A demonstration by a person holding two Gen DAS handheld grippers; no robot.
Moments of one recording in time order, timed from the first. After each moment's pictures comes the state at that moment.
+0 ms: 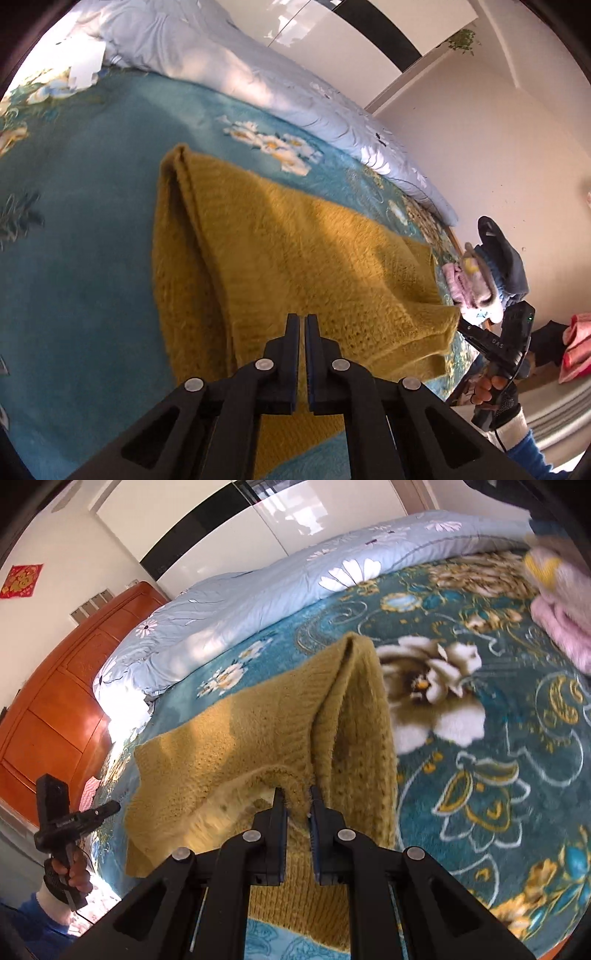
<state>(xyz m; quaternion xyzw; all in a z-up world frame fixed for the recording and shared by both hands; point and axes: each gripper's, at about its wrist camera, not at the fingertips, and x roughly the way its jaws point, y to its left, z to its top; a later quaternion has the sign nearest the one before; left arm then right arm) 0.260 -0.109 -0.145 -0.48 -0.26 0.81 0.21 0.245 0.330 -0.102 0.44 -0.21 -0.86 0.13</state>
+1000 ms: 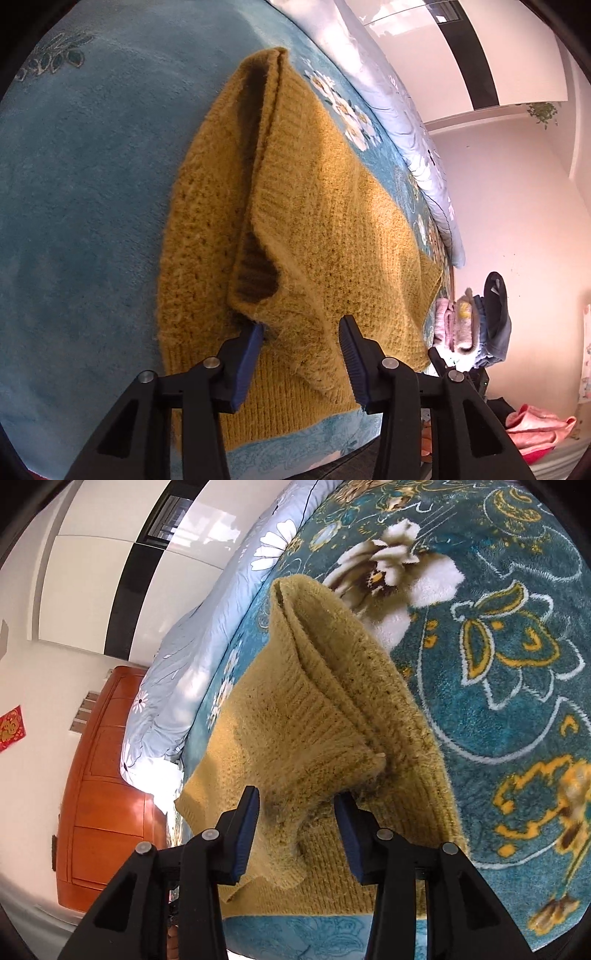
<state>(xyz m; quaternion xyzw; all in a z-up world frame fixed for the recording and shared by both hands) 0.265 -0.109 -0.193 -0.54 -0.41 0.72 0.13 0.255 0.330 -0.147 0.44 -0.46 -0.77 0.10</state>
